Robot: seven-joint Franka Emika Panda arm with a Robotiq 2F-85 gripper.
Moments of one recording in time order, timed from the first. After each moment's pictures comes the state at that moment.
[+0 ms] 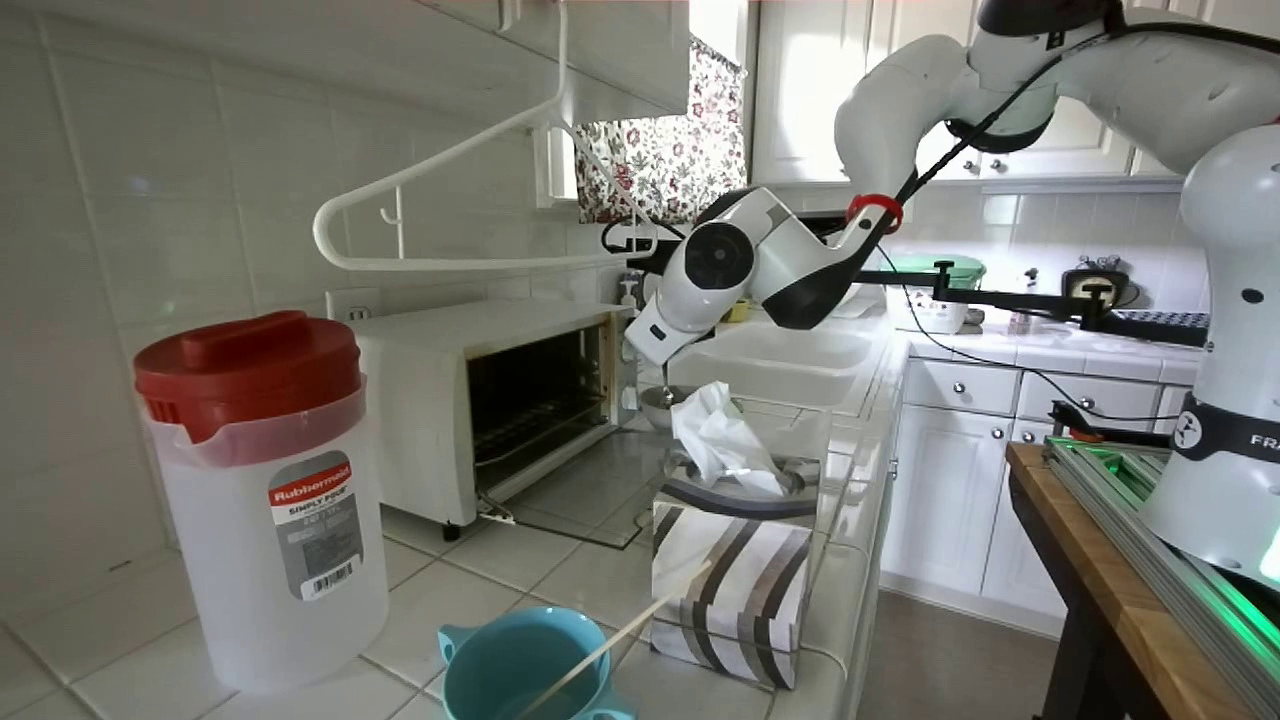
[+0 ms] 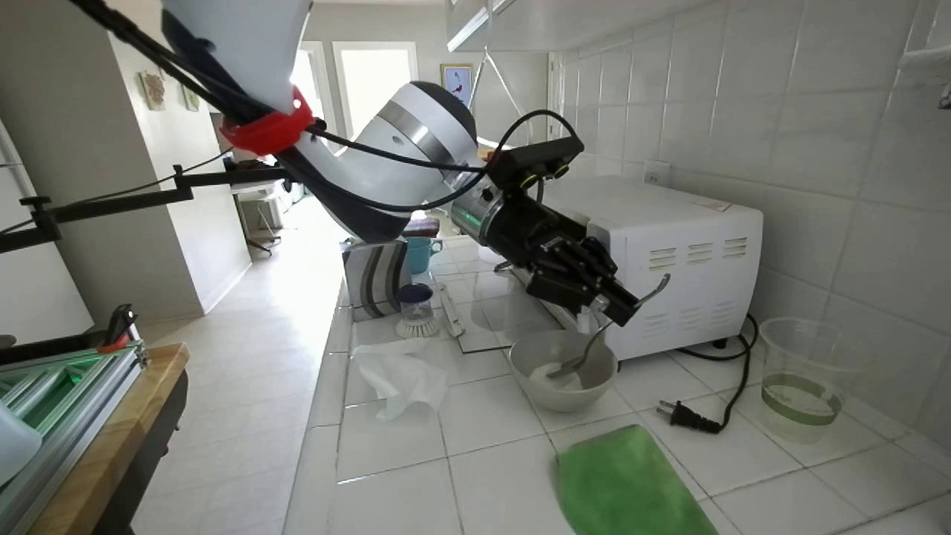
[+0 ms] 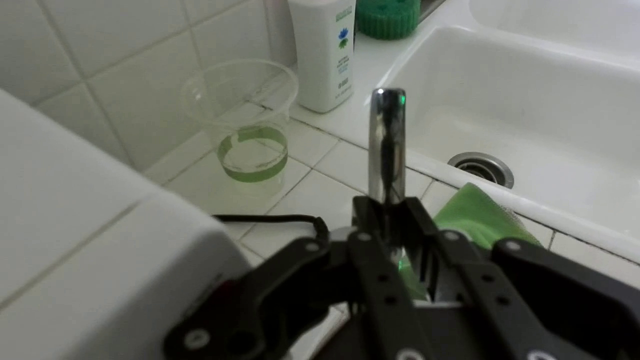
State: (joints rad) arm 2.12 -0.93 -2.03 -2.09 -2.18 1.65 -0.83
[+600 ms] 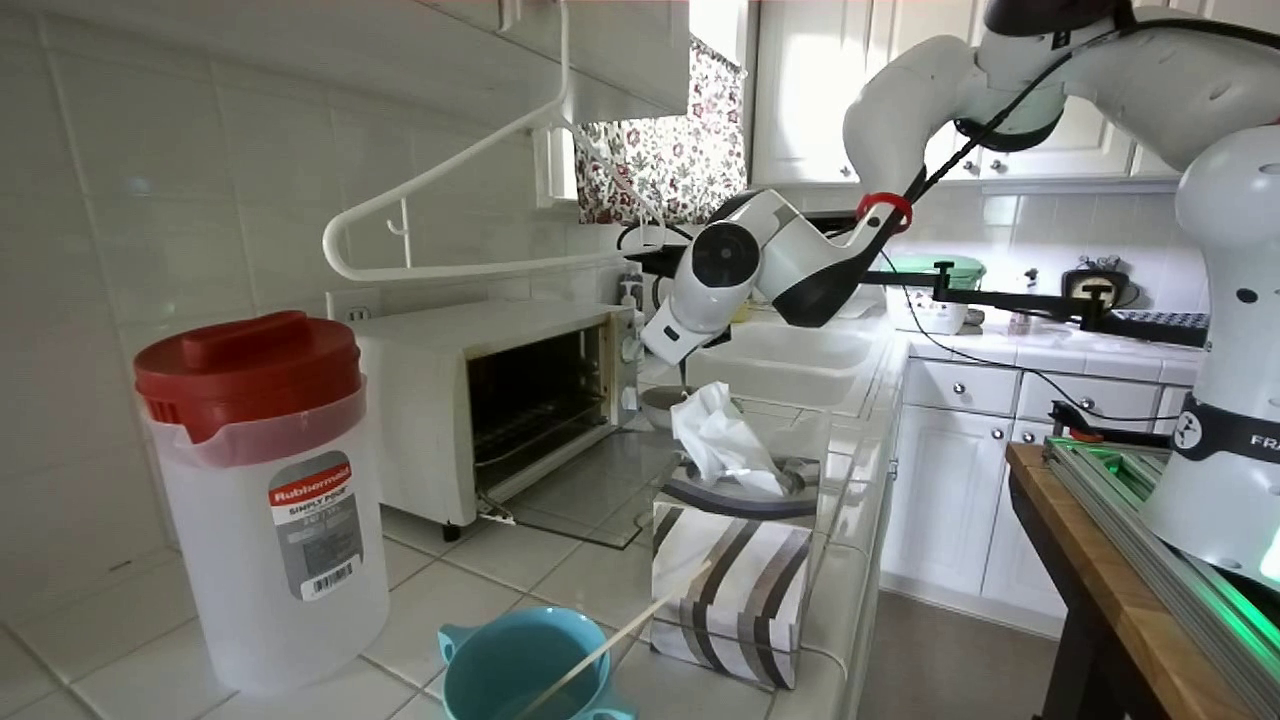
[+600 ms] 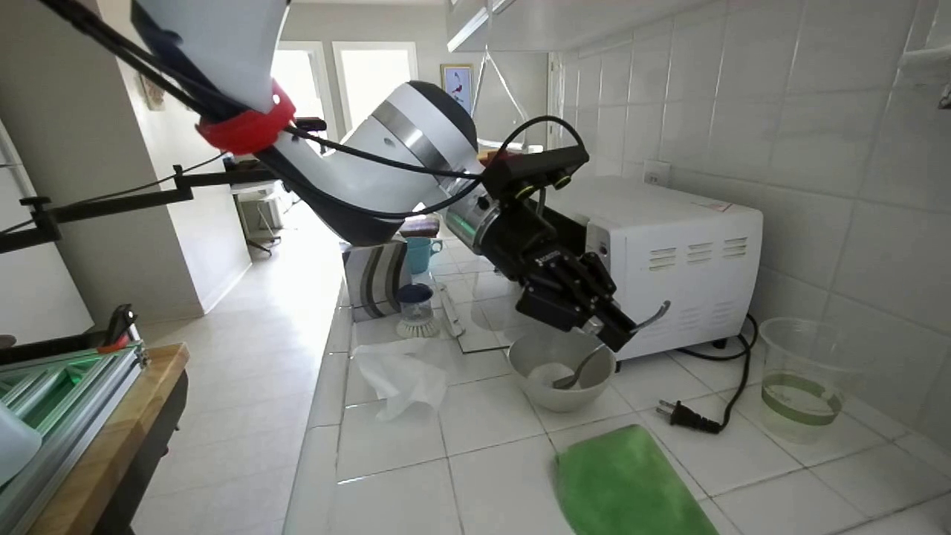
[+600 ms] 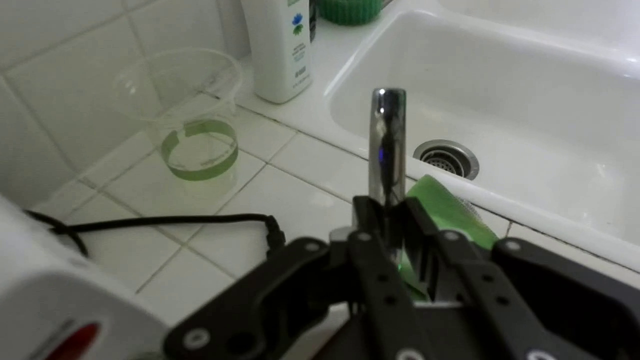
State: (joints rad) arm 2.07 -0.92 -2.02 -2.12 -2.13 1.65 -0.83
